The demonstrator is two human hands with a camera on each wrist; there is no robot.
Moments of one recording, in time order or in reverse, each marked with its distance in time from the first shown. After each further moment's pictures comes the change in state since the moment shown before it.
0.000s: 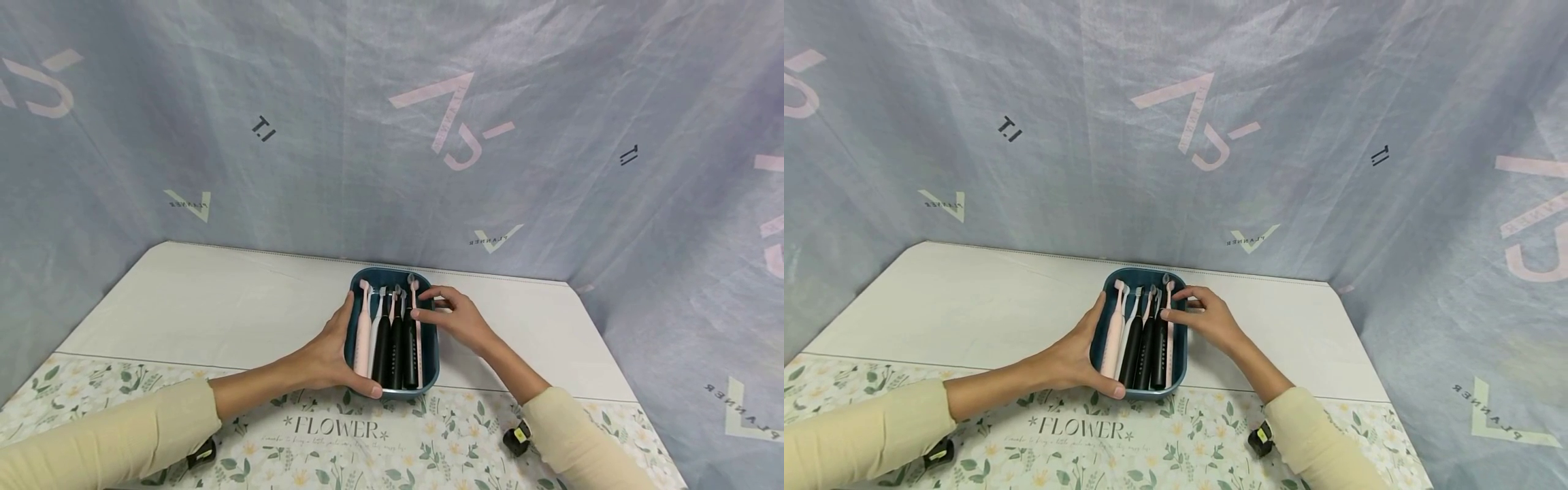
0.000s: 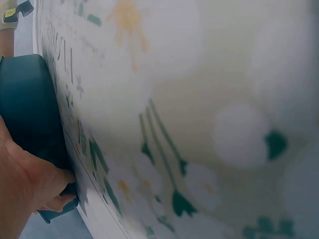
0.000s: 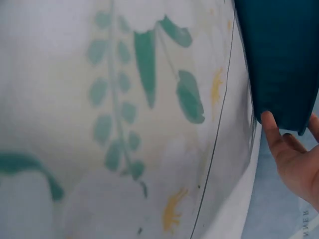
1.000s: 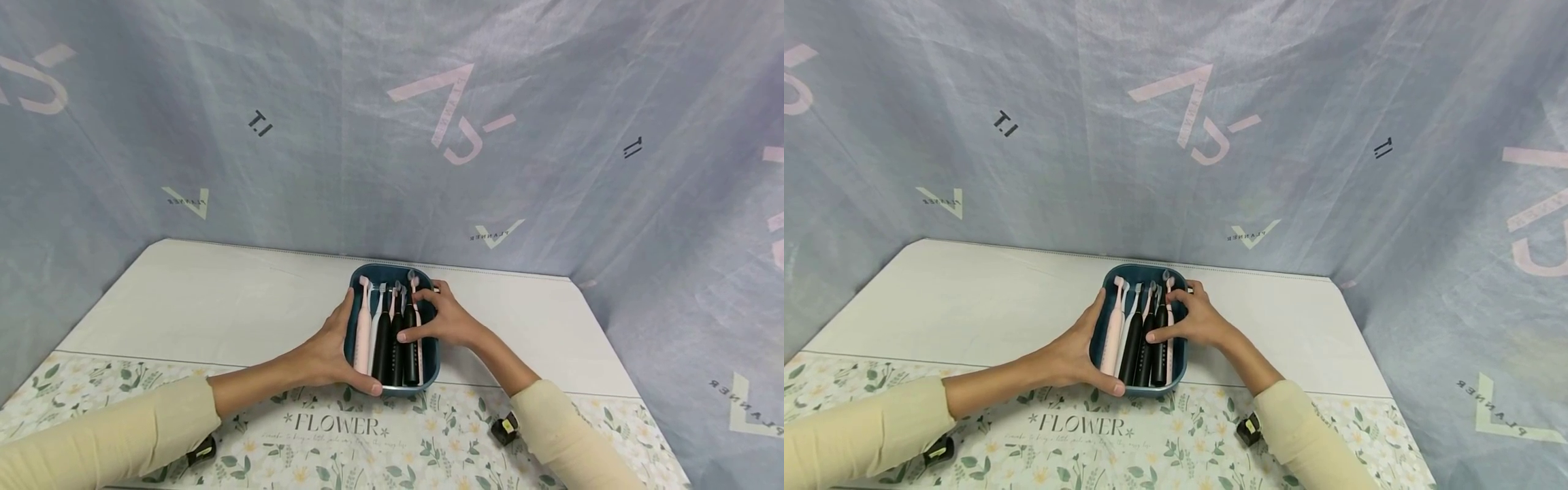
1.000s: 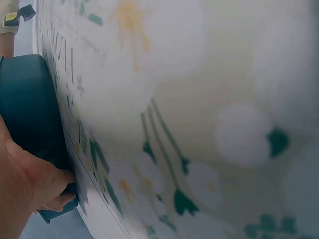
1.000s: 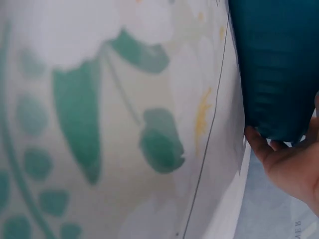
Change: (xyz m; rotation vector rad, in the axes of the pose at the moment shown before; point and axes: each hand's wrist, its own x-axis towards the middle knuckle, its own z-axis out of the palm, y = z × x) left_hand 0.001 -0.001 -0.001 0.009 -0.010 0.005; right_hand 0.012 -0.009 0.010 -0.210 -0.168 0.040
